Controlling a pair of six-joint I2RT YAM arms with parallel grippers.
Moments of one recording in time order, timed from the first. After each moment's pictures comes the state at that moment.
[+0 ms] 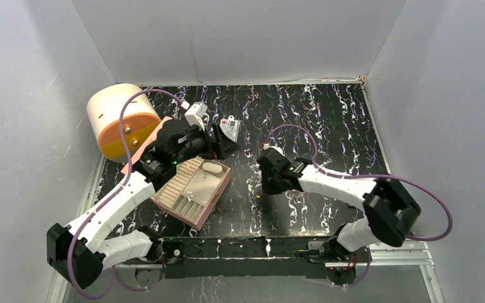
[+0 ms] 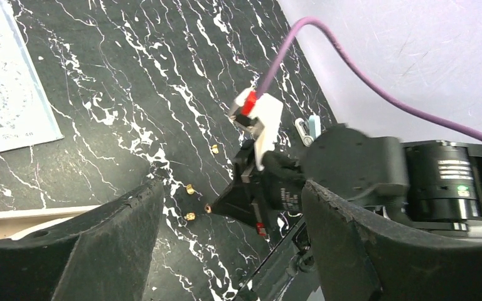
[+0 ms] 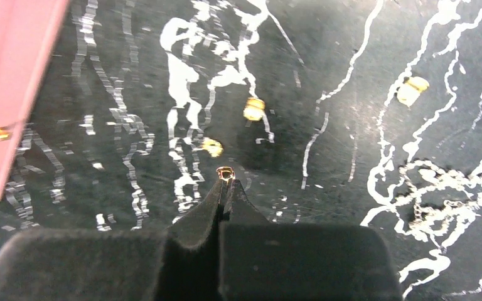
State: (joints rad) left arm -0.59 1.09 0.92 -0.17 0.30 -0.59; right arm 0.90 1.46 0.86 -0.55 0.10 0.70
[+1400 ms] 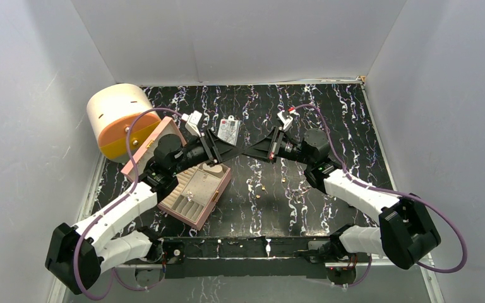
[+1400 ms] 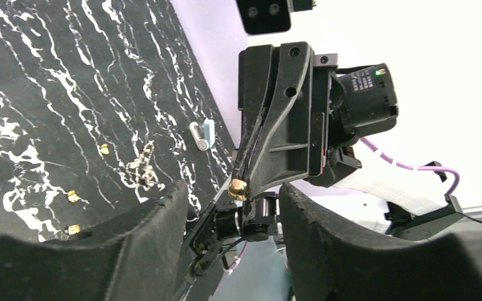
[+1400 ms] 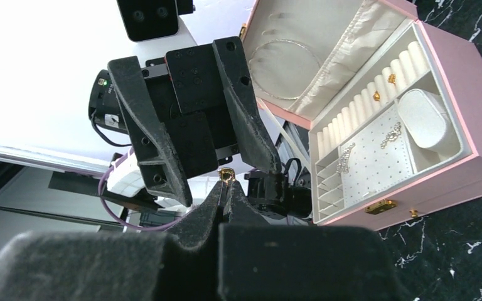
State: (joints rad) left arm -0.59 1.05 0.68 0.27 0.45 -1.01; right arm 0.60 1.24 0.66 0.63 -0.69 1.29
